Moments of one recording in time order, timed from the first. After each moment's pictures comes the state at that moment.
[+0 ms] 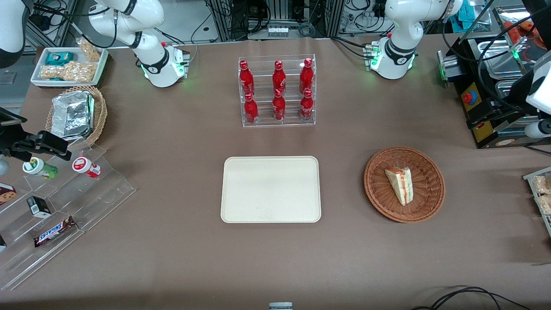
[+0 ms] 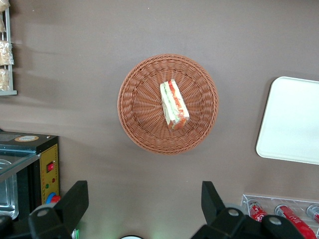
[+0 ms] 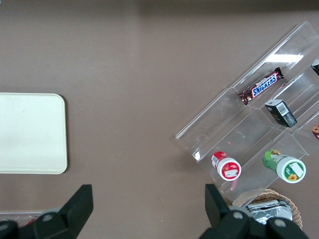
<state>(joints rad) 0.06 0.04 -0.11 -1.46 0.01 1.46 -0.19</state>
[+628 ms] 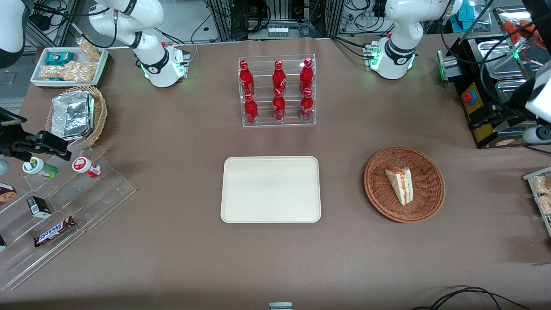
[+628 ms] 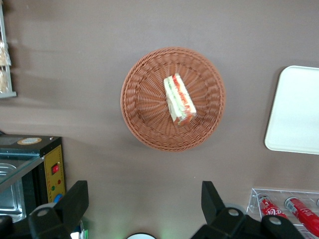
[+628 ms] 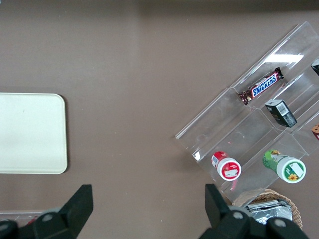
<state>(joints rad) 0.09 0.08 -0.11 -1.48 0.00 1.46 -0.12</state>
